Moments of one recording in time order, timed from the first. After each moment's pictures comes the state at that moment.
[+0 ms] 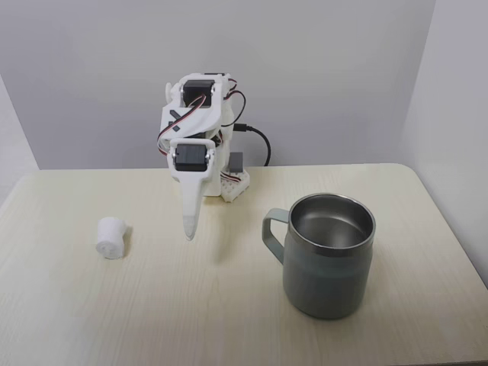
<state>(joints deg) -0.7 -4.7 8.0 50.3 -2.1</state>
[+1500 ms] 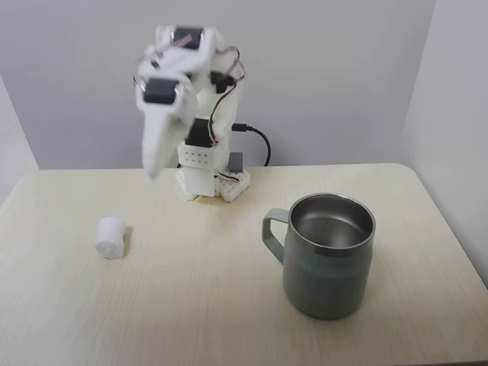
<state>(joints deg) 11.3 9.3 40.9 63.1 0.7</state>
